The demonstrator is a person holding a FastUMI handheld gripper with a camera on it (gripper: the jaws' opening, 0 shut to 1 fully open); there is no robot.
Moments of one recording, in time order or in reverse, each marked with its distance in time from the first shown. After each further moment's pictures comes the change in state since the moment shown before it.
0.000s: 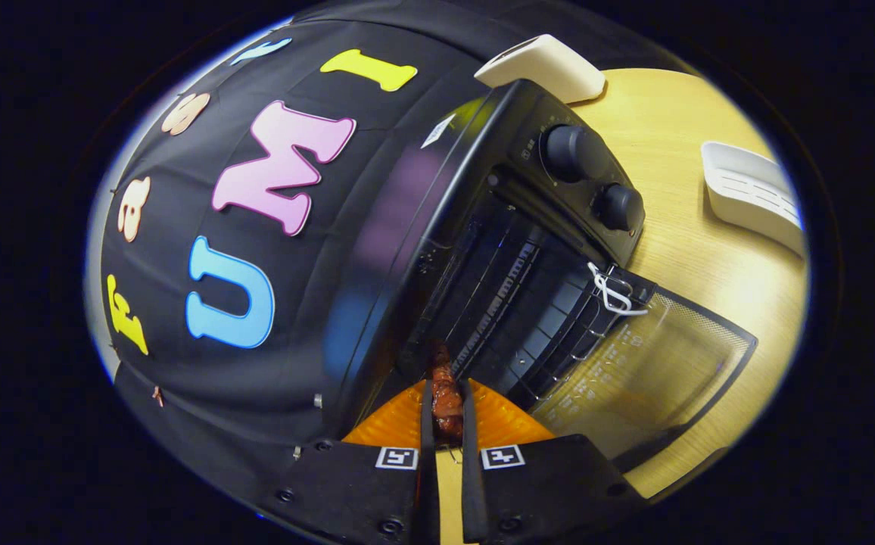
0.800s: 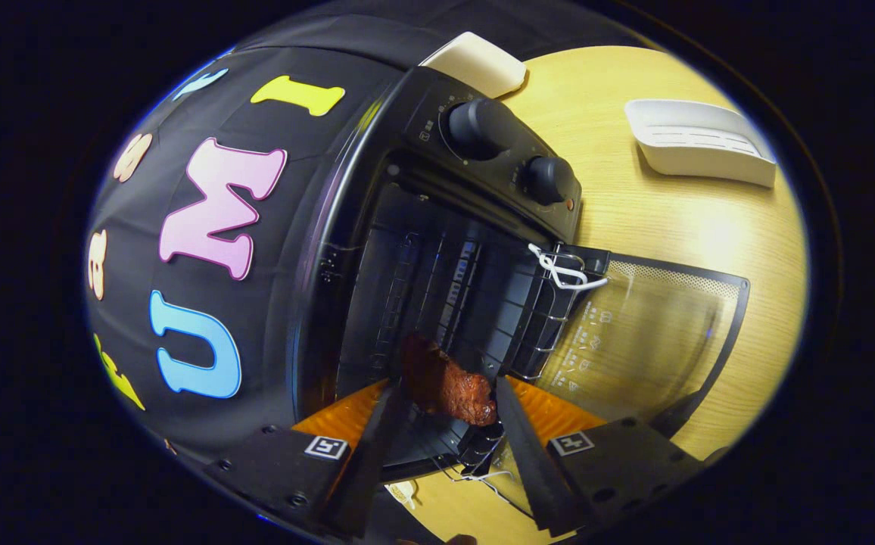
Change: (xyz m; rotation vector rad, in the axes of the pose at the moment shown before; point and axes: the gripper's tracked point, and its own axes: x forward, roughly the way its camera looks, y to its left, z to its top) arm 0.007 -0.026 -0.001 0.170 -0.081 -0.158
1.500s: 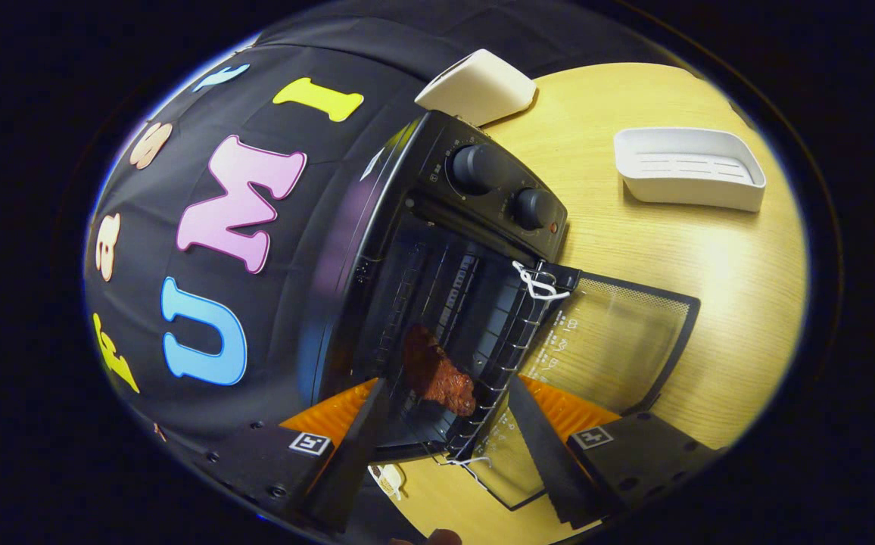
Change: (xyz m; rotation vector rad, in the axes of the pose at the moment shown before) arm -0.041 -0.009 0.006 -0.084 -0.031 0.027
